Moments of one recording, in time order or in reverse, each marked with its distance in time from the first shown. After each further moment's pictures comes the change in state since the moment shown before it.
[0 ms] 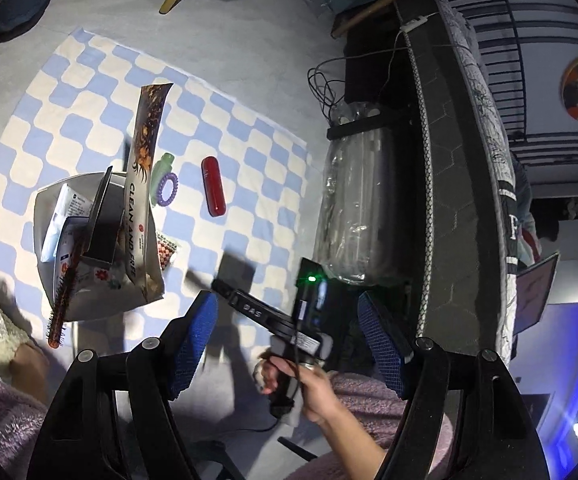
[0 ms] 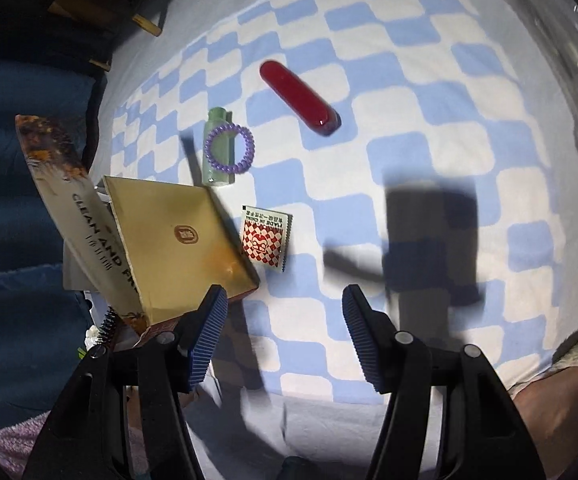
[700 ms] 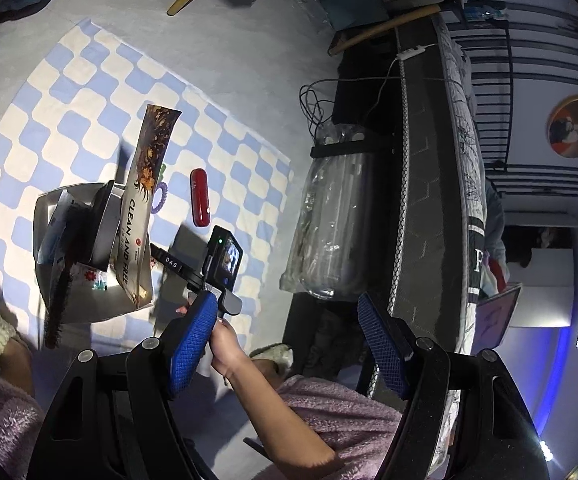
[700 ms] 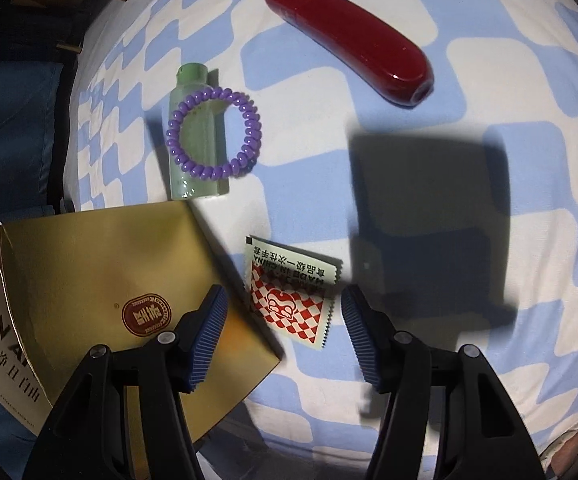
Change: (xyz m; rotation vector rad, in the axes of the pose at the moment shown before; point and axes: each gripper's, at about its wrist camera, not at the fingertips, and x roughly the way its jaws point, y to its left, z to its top) left arm -0.020 0.035 0.014 -0.084 -0.012 -0.086; right arm 0.111 0.021 0.047 0.018 0.088 0.030
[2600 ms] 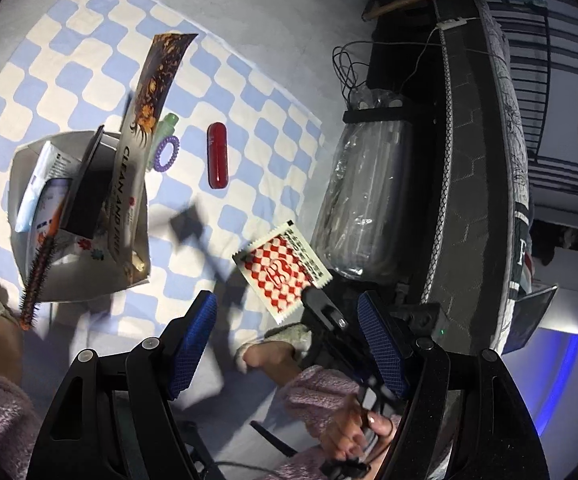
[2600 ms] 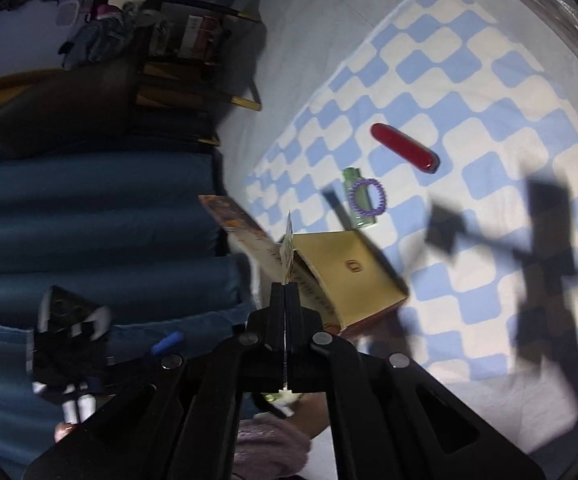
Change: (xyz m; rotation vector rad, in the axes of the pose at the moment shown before) left arm 0.084 -0.006 0.005 -0.069 0.126 0.072; right arm -0.241 0.024 -0.084 0.122 -0.251 0.505
